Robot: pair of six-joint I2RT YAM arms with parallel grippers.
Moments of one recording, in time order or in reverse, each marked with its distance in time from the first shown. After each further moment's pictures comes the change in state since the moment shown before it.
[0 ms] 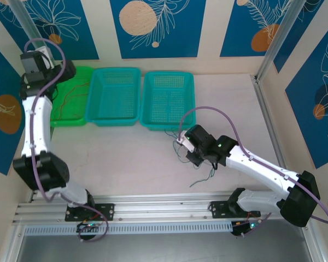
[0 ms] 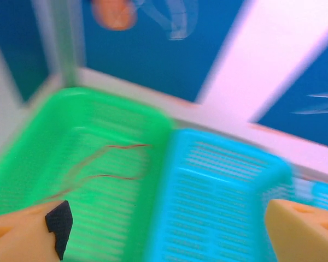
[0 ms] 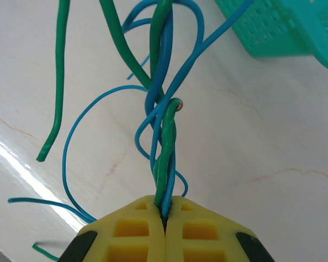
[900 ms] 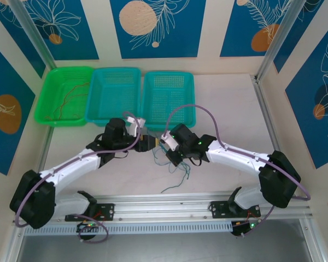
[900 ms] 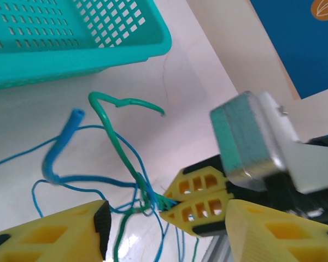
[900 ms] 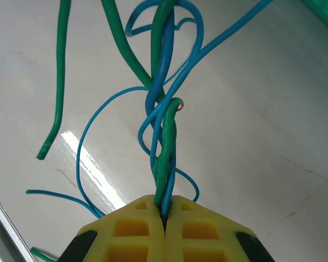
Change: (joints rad) left arm -0.772 -0.306 -1.028 0.631 0.397 -0.319; right arm 0.044 0.247 -0.005 0.327 -0.279 0.200
